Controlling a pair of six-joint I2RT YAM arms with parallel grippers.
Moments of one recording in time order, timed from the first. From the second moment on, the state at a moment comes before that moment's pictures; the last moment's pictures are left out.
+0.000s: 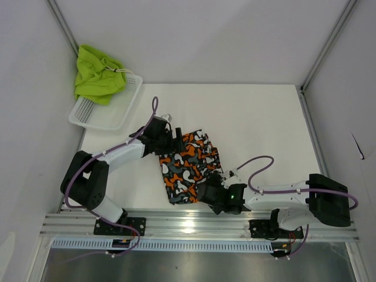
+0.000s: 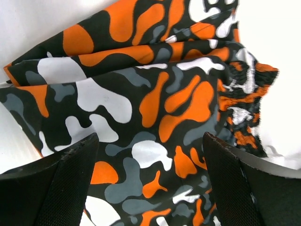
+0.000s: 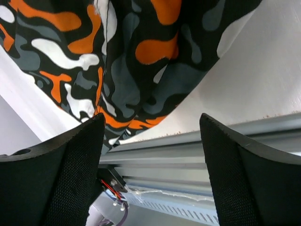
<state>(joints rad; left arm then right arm) -0.48 1.54 0.91 -0.24 0.15 -0.55 1.35 1.35 0.69 -0.48 0.49 2.01</state>
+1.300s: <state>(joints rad) -0.45 1.15 0.83 -0.41 0.08 -0.64 0.41 1.55 1.01 -0.52 0.16 0.87</state>
